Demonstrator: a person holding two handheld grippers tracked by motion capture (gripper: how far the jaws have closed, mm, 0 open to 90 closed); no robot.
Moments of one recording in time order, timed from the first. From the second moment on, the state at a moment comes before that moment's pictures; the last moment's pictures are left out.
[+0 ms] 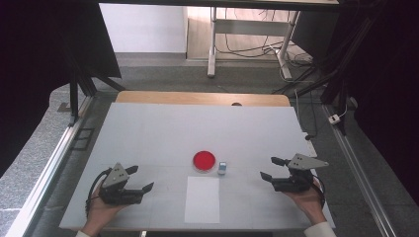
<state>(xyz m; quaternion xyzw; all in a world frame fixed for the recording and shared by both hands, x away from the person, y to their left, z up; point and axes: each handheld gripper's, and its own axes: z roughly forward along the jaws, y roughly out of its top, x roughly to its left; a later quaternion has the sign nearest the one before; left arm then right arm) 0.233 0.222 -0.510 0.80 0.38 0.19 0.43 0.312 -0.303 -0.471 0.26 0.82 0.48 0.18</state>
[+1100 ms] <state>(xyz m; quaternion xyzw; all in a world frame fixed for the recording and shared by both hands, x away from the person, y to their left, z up) 0.234 0.217 -0.514 0.81 0.38 0.18 0.42 0.333 -0.244 -0.462 0.20 0.86 0.45 0.13</state>
